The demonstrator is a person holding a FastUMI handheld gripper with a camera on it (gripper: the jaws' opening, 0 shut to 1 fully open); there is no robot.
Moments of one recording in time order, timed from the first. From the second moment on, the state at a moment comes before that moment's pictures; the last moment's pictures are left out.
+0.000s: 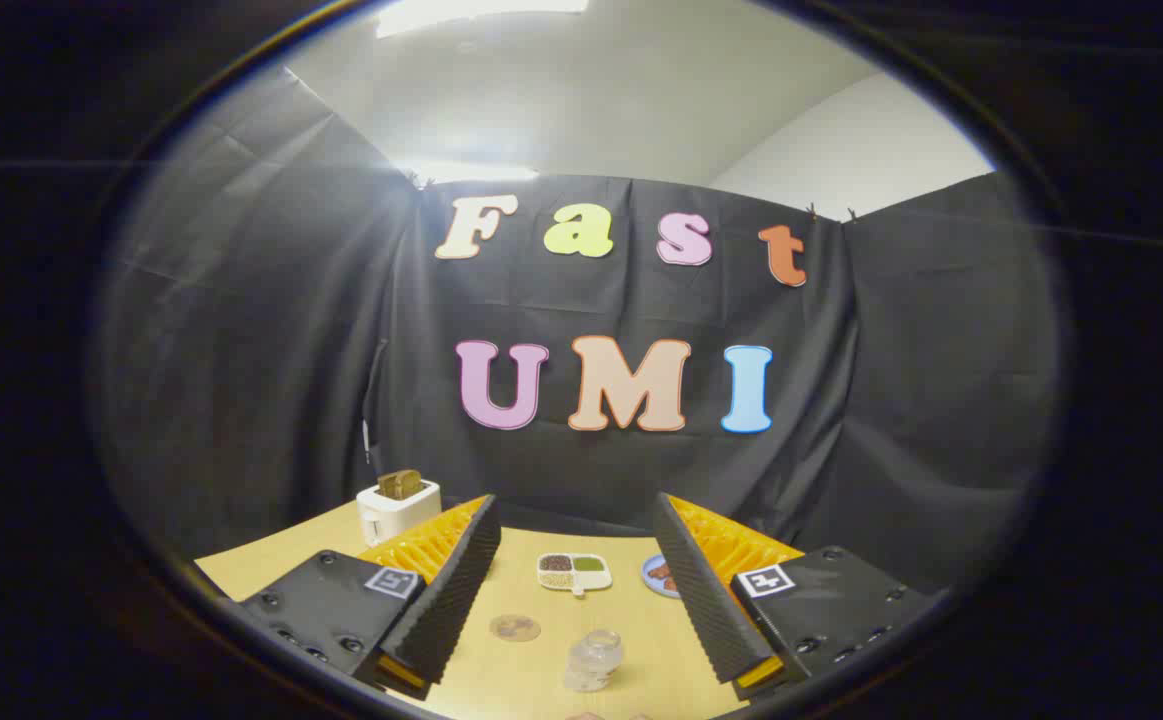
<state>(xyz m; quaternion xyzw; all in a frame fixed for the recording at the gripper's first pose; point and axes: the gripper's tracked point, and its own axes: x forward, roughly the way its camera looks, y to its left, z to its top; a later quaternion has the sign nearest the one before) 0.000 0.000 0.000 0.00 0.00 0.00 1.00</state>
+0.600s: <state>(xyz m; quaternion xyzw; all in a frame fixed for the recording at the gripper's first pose) 0.003 -0.013 -0.019 0.00 0.00 -0.01 1.00</state>
